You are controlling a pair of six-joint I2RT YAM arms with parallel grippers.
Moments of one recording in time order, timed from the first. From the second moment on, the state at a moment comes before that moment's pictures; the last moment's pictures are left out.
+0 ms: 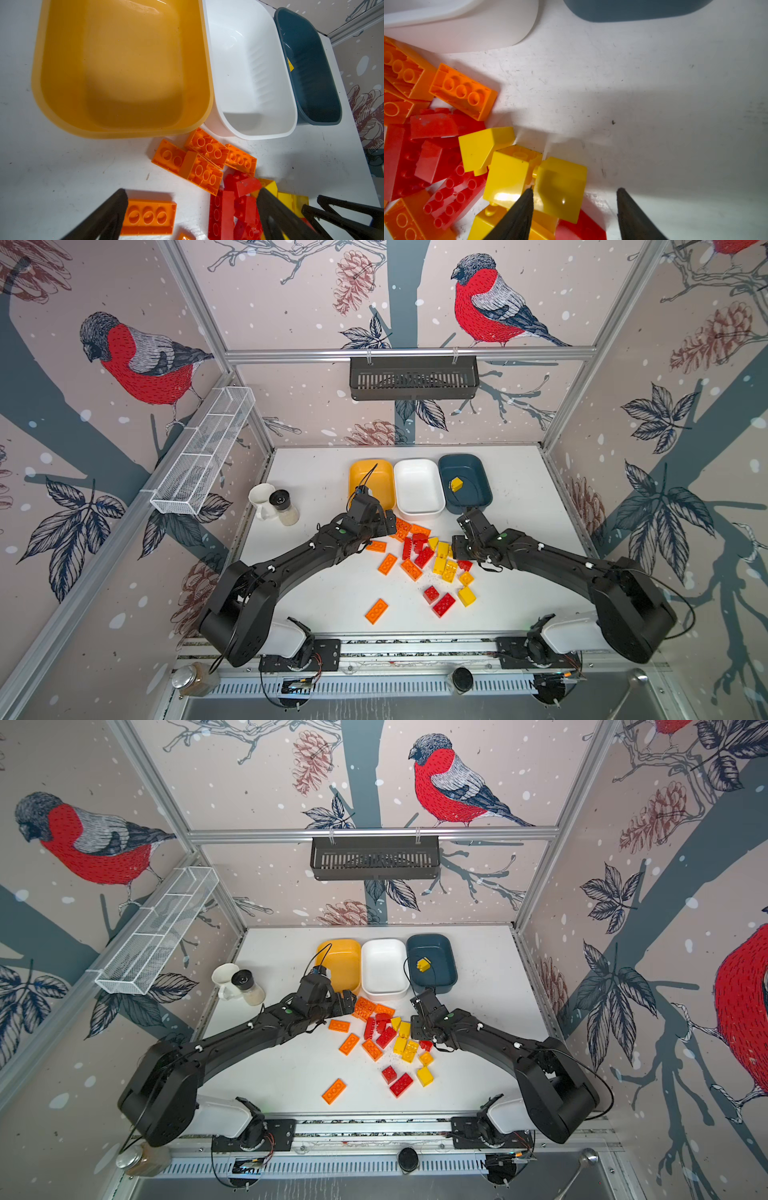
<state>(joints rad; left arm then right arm) -0.59 1.41 0.81 -0.15 -0.06 -0.65 0.63 1.41 0.73 -0.40 0.12 0.55</state>
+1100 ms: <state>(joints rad) -0.66 1.48 0.87 -0.21 -0.11 -0.61 0.63 1.44 0.69 -0.29 0.12 0.54</state>
